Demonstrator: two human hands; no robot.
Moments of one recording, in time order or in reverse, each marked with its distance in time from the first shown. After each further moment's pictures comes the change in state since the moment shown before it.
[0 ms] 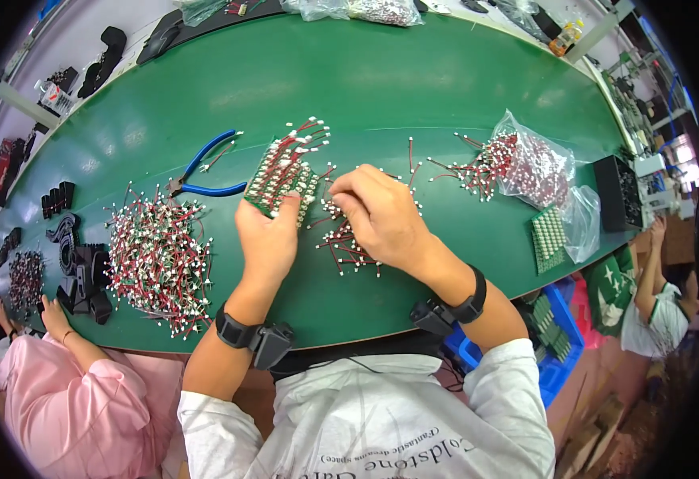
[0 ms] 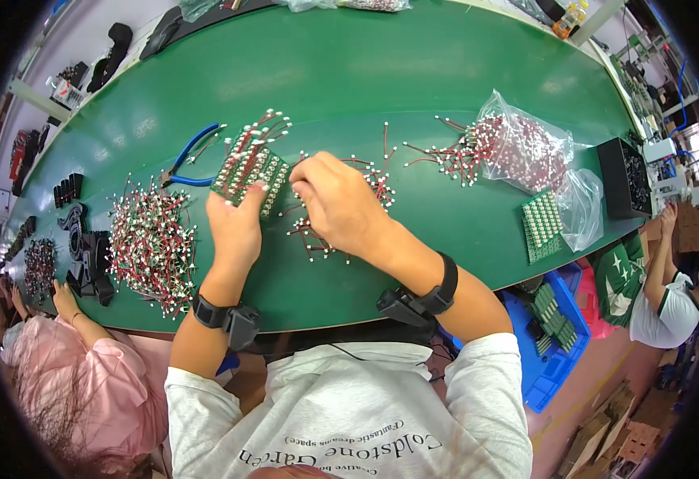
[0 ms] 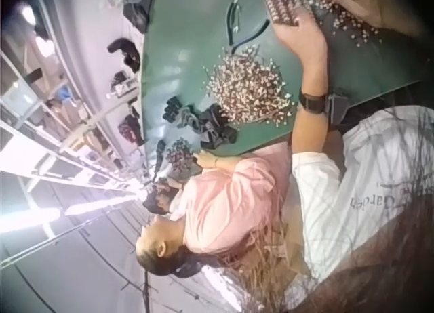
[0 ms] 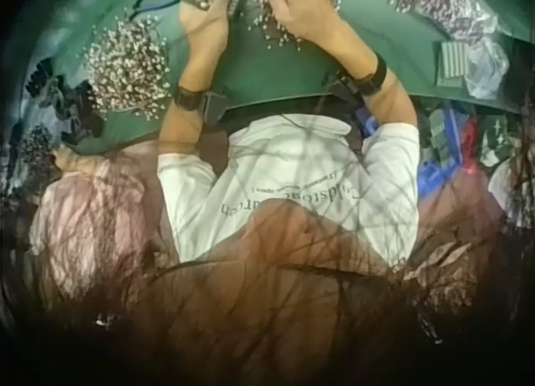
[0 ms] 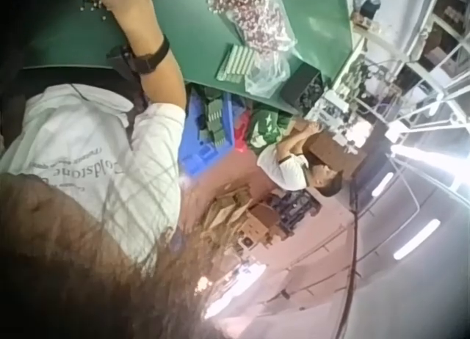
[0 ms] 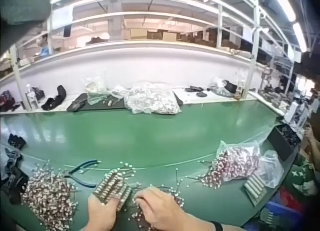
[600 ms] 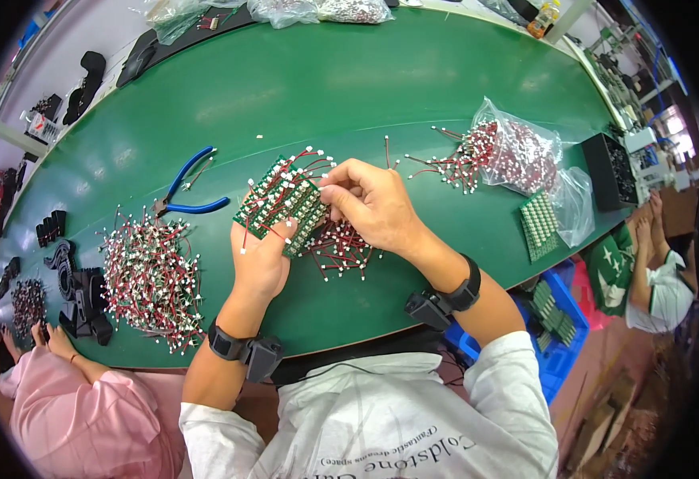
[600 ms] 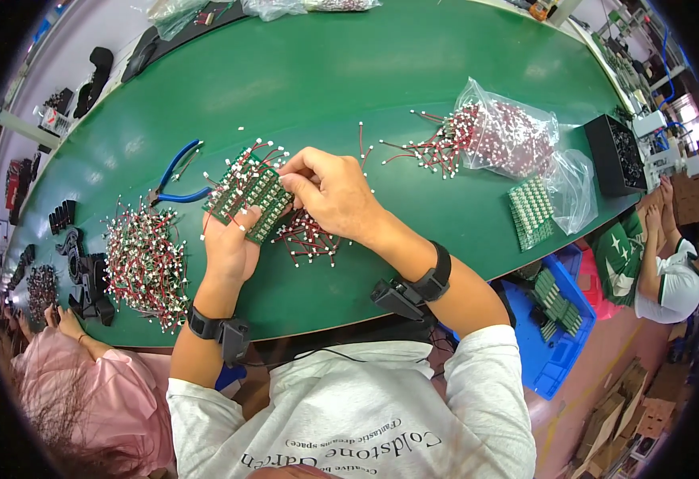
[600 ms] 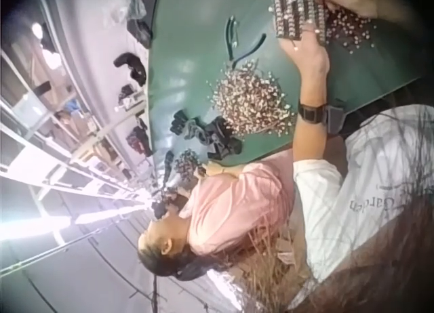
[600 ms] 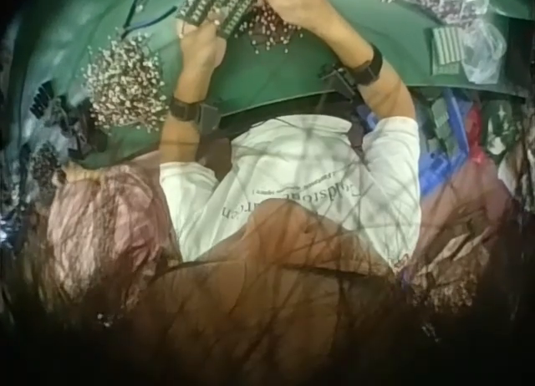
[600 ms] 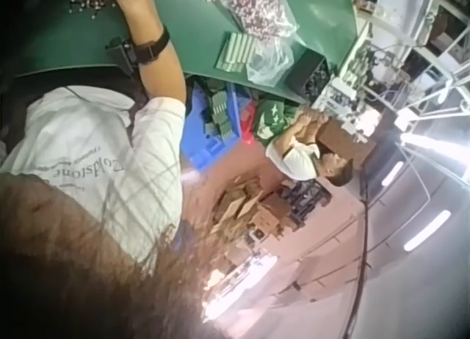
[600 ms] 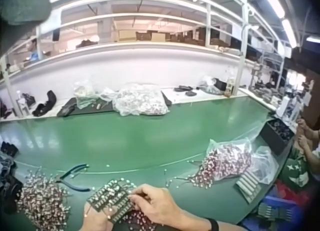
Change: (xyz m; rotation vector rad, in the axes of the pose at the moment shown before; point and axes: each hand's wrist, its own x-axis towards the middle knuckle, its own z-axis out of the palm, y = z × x) left_hand -0.006 -0.005 -0.003 -0.400 -0.287 -0.197; right_hand 0.001 0.010 -0.014 0.415 -0.021 0.416
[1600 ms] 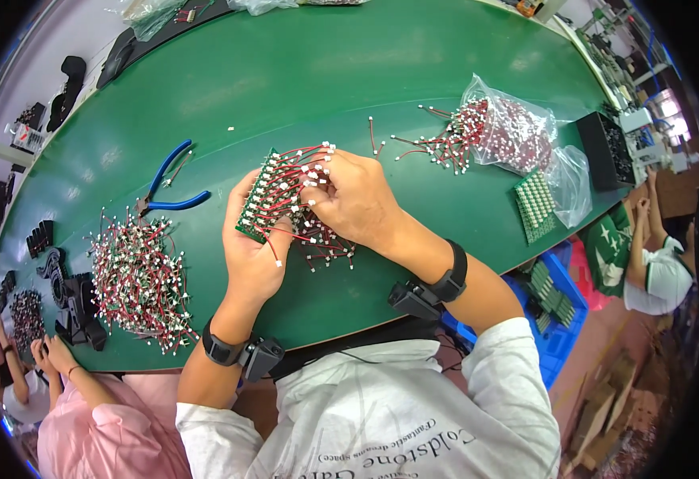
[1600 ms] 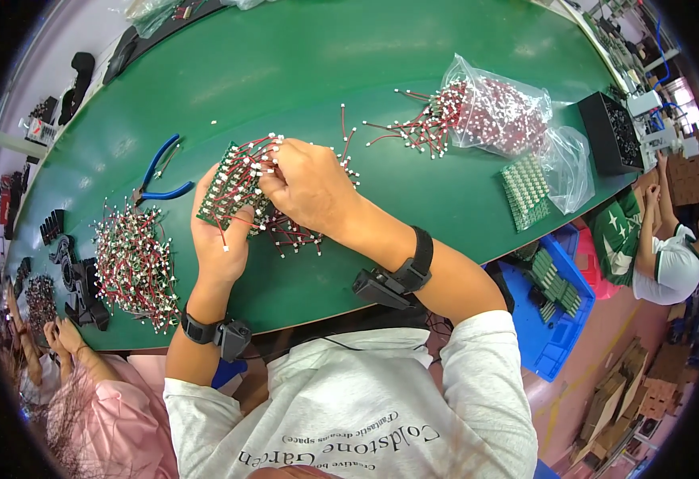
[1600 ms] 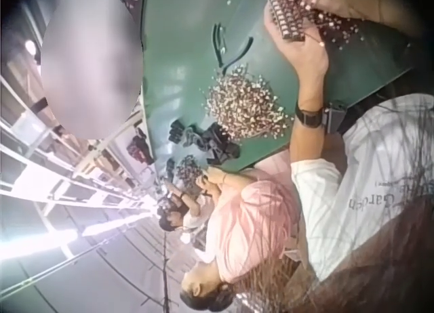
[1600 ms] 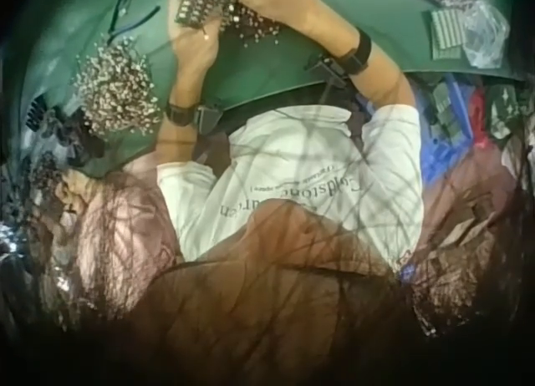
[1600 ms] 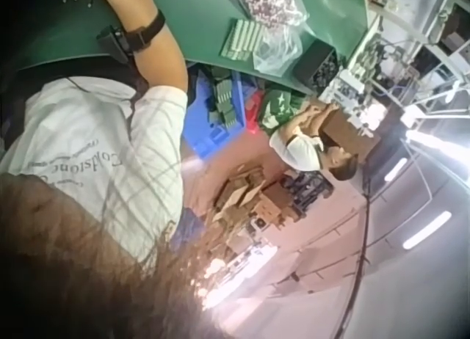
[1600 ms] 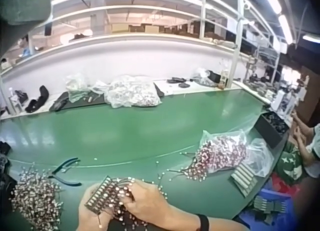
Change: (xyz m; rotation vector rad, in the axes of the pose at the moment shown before) left_hand -0.010 0.007 0.025 0.462 -0.070 0.233; right_hand 0.000 0.015 0.008 -0.392 0.133 -0.369
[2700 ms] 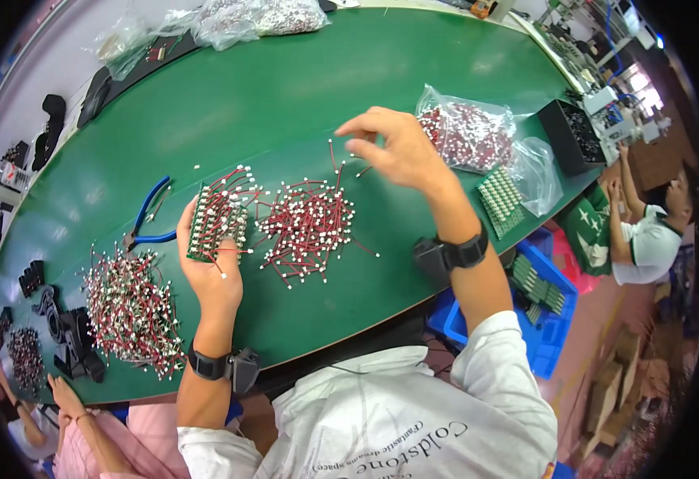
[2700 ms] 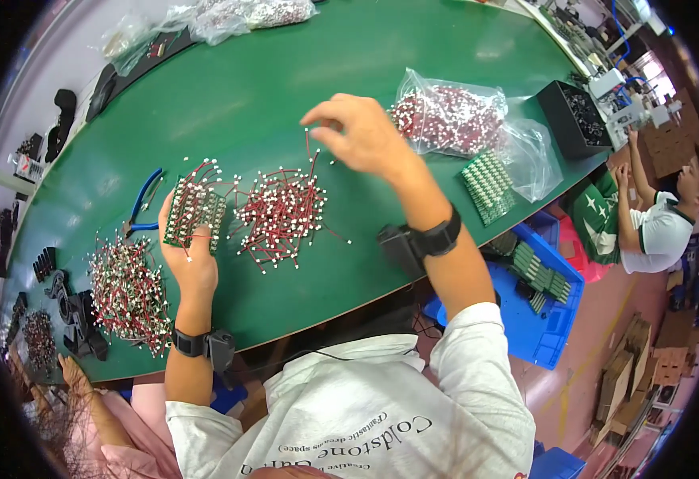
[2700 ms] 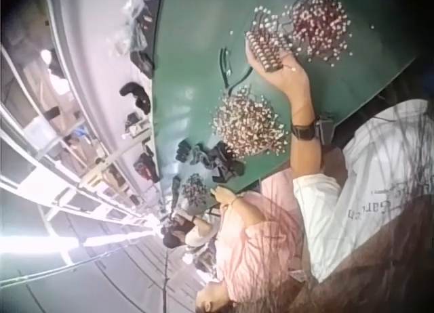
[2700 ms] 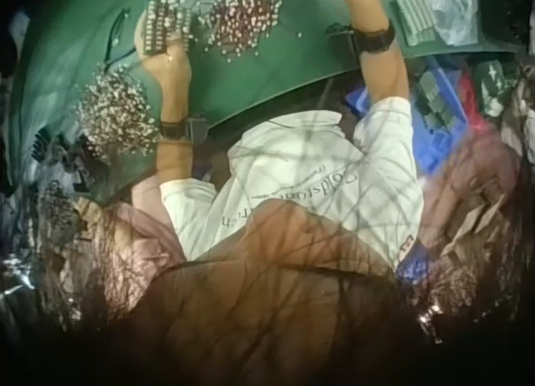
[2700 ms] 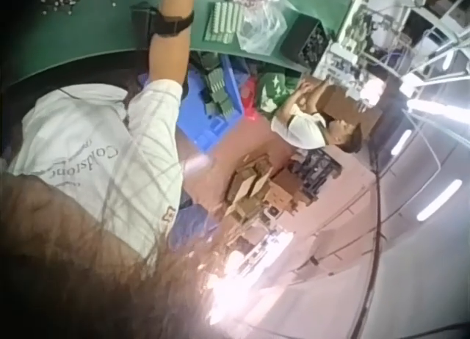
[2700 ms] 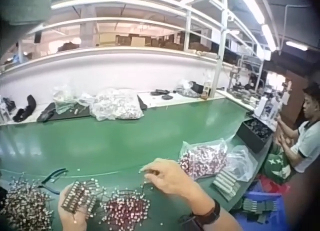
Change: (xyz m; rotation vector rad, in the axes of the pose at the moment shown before) left_hand 0.006 -0.008 -0.017 0.044 0.154 0.113; right_hand 0.027 0.036 -0.119 -0.228 -0.146 0.098
